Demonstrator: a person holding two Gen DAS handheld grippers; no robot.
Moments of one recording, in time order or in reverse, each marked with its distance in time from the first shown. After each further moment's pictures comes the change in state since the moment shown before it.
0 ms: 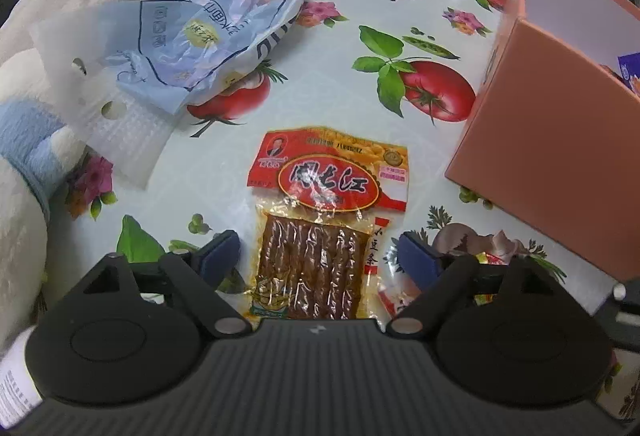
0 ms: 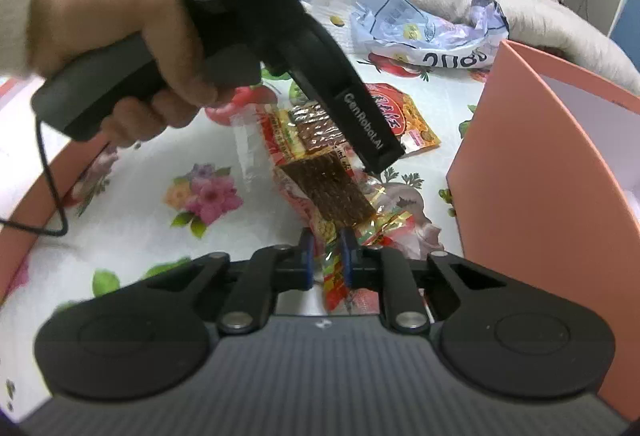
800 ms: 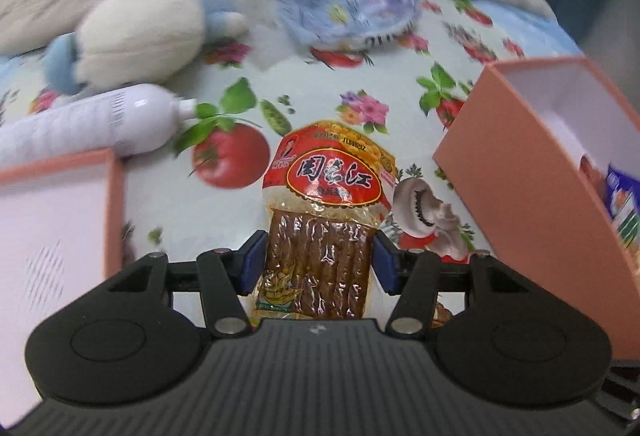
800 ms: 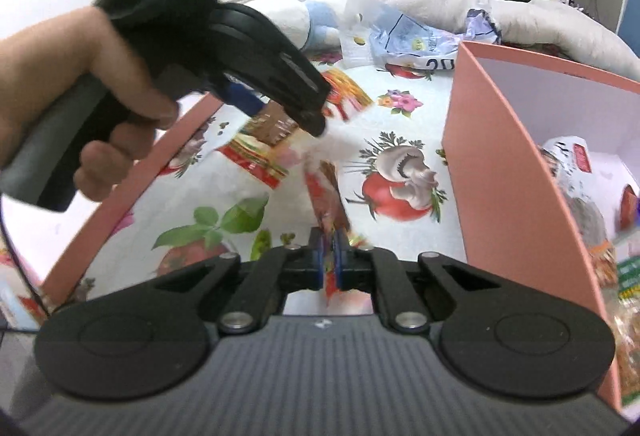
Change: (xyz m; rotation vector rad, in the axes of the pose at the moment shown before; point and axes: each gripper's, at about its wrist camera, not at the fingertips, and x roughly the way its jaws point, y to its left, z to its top) left arm -0.123 -0.048 -0.081 -0.554 -0.073 0.179; right arm -0.102 -0.011 -0.047 0.091 -0.057 0.142
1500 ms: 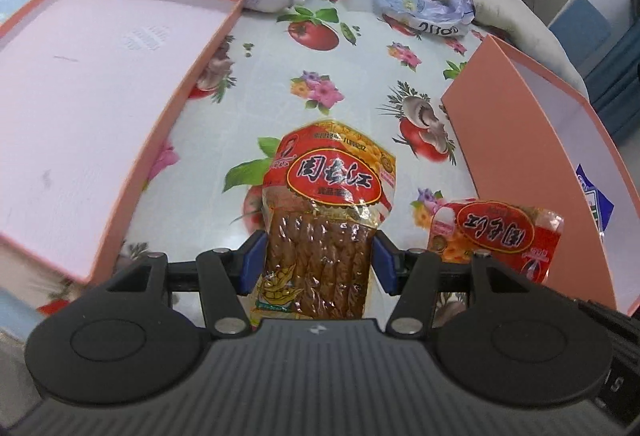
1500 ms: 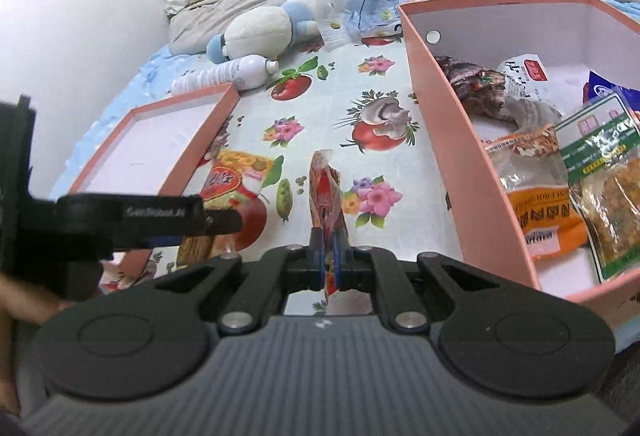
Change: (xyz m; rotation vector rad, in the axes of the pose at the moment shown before) left arm -0.096 -0.023 -0.167 -0.378 -0.065 0.061; right arm -0.070 -0.029 -0.038 0.203 0.021 0.093
